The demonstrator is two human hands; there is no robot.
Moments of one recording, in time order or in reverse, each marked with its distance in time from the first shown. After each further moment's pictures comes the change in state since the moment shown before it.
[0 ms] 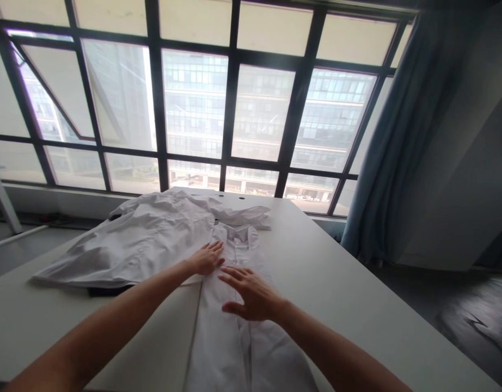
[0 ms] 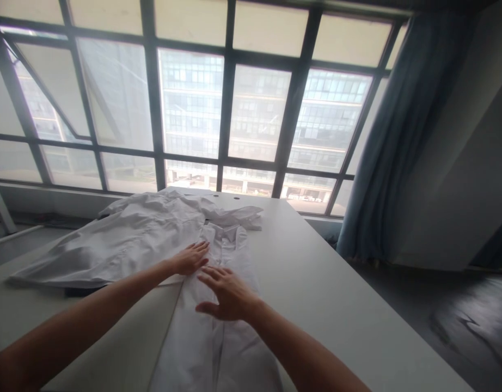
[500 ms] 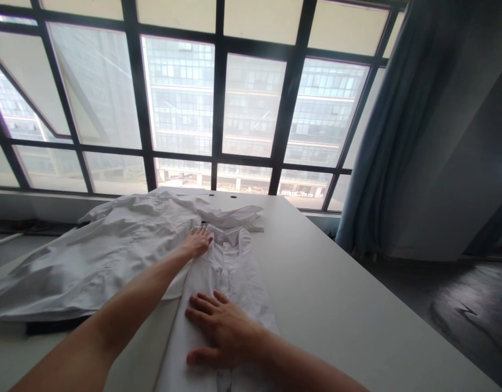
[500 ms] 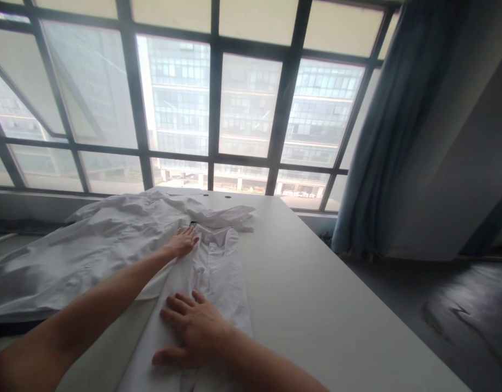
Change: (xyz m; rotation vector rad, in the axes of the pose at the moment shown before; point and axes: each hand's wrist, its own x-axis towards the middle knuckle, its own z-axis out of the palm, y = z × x) left_hand 0.107 -0.052 0.019 0.051 0.152 -0.347; right_hand 0.006 0.000 0.019 0.225 -0.122 -0.036
